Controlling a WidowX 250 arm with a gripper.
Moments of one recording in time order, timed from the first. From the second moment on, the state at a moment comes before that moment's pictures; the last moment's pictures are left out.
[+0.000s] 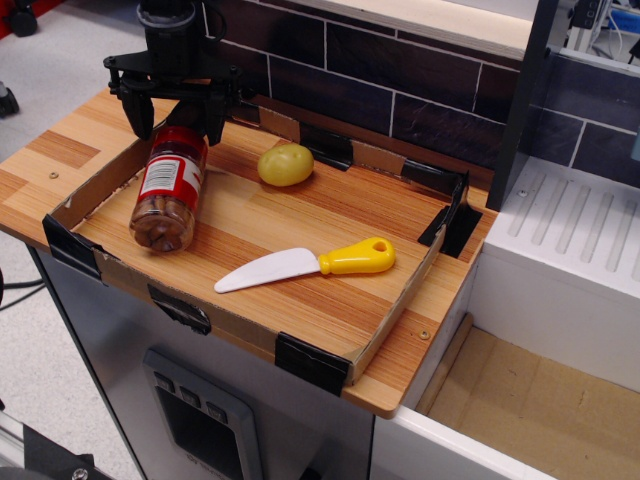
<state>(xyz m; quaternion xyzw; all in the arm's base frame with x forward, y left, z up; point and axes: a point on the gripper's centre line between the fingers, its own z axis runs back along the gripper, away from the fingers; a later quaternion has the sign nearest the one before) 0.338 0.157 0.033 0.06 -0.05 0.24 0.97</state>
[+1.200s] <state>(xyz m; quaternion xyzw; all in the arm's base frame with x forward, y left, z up) 0.329 0.148 0.024 0.07 -0.04 0.22 0.97</state>
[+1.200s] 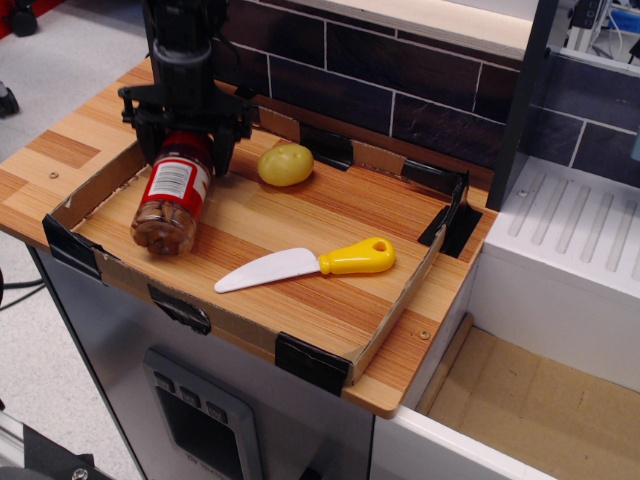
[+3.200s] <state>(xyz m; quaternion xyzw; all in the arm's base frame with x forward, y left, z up) 0.329 0.139 0.176 0.07 -0.06 0.15 0.98</state>
